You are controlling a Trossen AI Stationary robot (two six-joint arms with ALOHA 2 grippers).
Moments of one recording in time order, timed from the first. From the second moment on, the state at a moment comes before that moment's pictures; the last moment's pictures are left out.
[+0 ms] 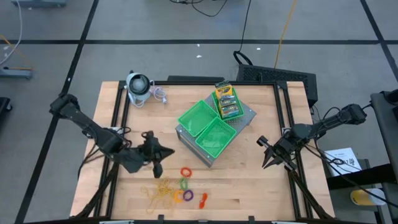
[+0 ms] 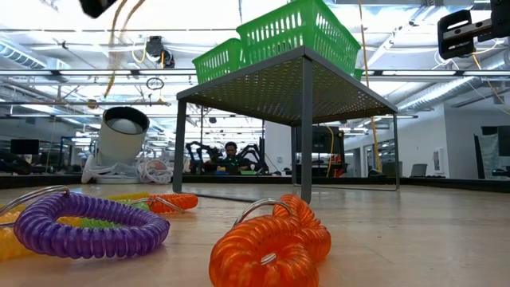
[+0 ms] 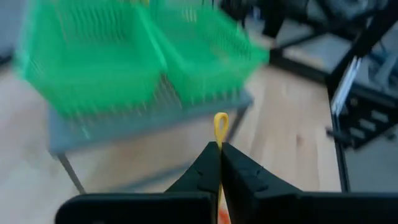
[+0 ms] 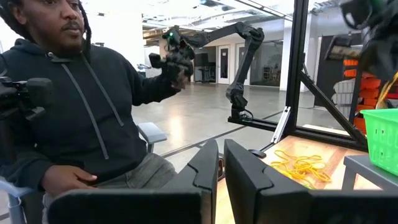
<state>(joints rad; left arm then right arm) -0.61 1.19 0.94 -0.35 -0.71 -0.69 0.34 0.41 0.02 0.57 -0.45 0.08</state>
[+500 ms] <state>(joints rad) -0.43 1.16 0.94 0.34 -0.79 0.05 0.34 0.41 0.02 0.57 -0.45 0.09</state>
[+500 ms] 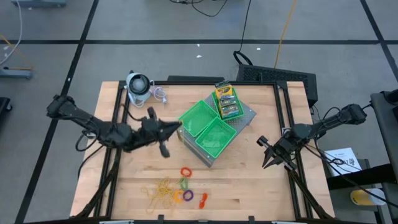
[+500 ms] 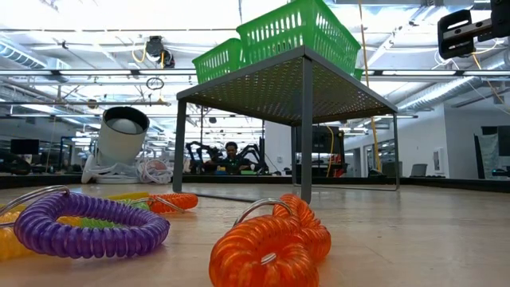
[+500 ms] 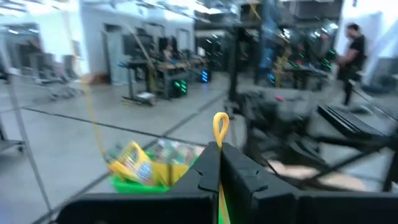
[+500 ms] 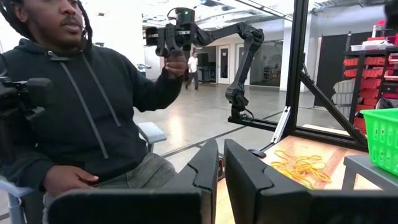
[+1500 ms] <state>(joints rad) -0.09 1.38 0.94 0.36 -0.59 -0.11 0.34 0.41 0.02 0.57 -0.45 0.09</state>
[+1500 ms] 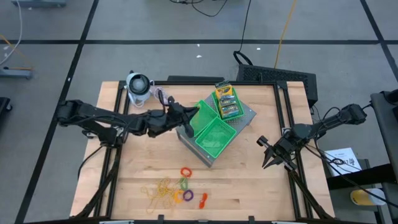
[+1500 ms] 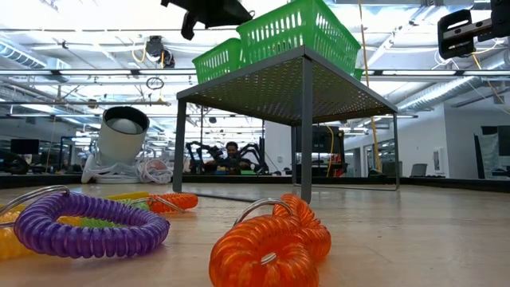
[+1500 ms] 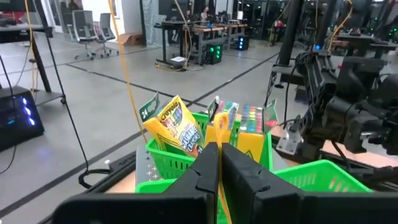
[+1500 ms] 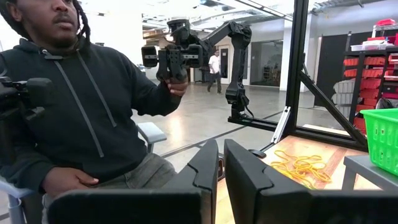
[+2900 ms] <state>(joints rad) -0.62 1.15 0.94 -0.15 -0.62 -0.13 0.34 0.41 0.02 0.57 -0.45 0.09</state>
